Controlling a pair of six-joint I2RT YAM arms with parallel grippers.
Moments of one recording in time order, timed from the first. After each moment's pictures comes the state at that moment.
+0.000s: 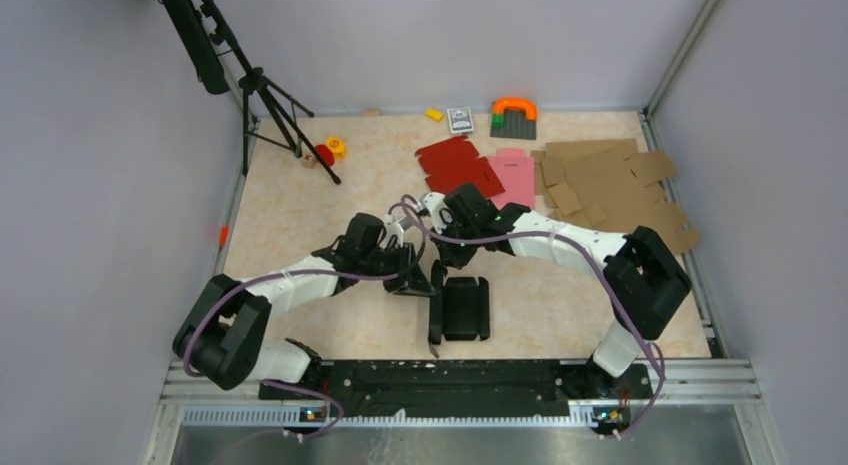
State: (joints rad) left arm -0.54 1.36 0.57 -0.01 0.72 -0.70; right arm 0.83 1.67 1.15 -0.41 -0.25 -0.07
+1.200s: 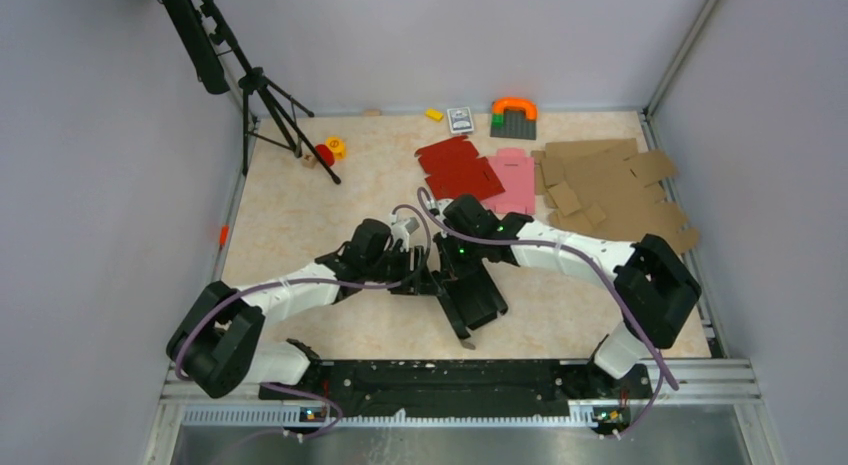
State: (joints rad) left arm -0.62 1.32 0.56 0.01 0.54 -0.65; right arm 0.88 1.62 1.10 -0.45 -0.19 0.37
